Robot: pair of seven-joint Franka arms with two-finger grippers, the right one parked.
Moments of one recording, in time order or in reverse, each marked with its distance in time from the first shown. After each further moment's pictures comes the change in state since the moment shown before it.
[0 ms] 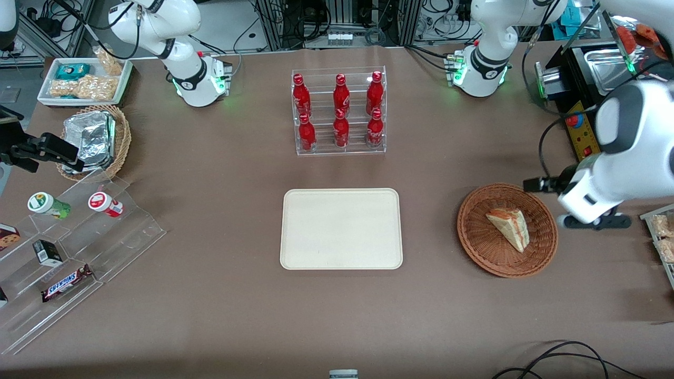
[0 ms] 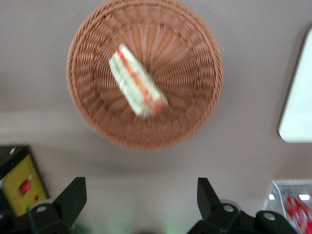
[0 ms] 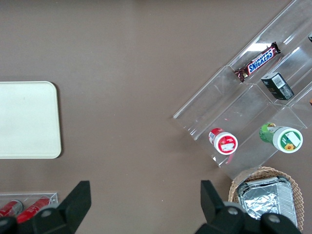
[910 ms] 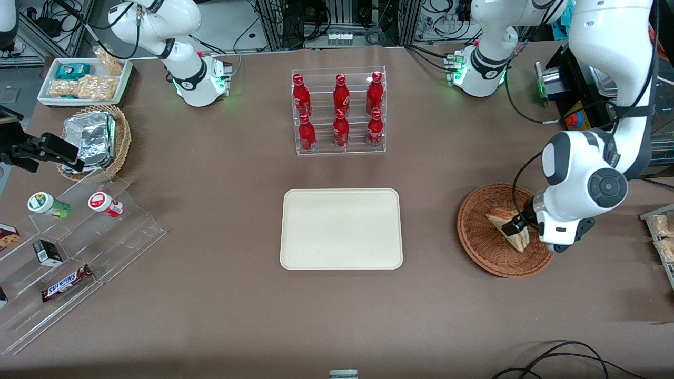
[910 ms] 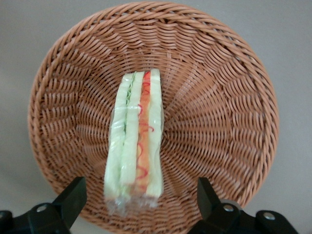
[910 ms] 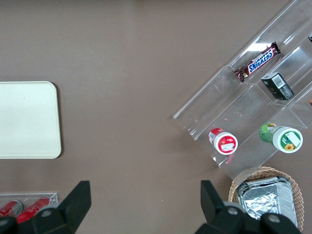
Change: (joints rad) arm 0.000 0.103 0.004 -0.261 0.001 0.487 -0.714
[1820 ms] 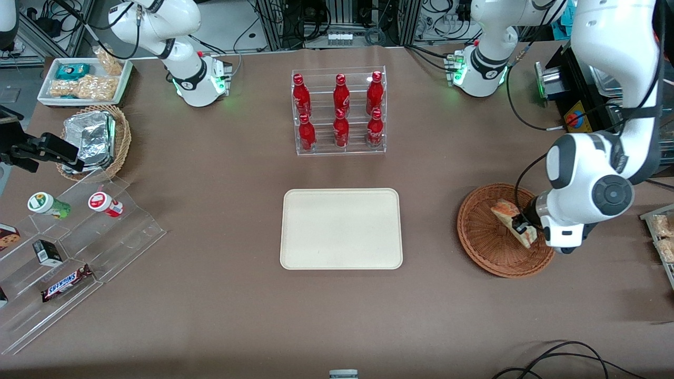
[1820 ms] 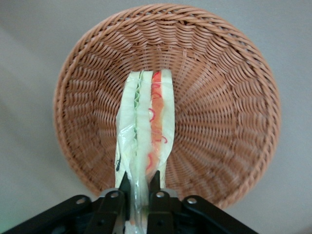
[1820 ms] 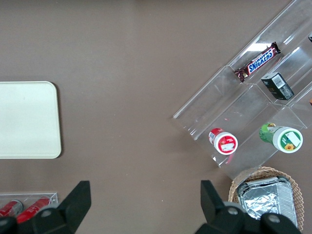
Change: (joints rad) arm -0.007 -0.018 -0.008 0.116 0.015 -0.204 -0.064
